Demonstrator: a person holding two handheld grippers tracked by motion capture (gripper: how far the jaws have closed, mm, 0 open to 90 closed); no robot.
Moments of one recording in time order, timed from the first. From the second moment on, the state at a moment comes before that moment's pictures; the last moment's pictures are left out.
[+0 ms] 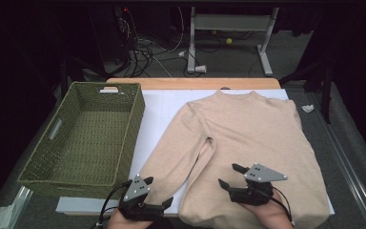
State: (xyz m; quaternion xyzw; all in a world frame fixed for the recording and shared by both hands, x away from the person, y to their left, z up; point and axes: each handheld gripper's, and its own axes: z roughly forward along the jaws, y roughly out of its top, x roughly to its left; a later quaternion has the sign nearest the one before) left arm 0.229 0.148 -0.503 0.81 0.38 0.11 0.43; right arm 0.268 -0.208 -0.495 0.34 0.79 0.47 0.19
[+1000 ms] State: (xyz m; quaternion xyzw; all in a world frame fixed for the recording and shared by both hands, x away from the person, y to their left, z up) left arm 0.305 0.107 -0.499 0.82 0.36 0.12 0.43; right arm 0.302 -0.383 -0.481 0.49 0.71 0.42 0.29
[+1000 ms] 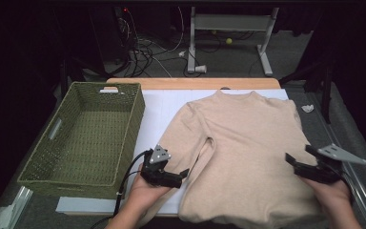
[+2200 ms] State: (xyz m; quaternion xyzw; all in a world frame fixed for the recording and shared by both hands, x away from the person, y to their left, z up) left arm 0.384 0.035 -0.496 0.82 0.35 0.10 0.44; right arm 0.264 -0.422 -0.502 0.53 0.71 0.38 0.27
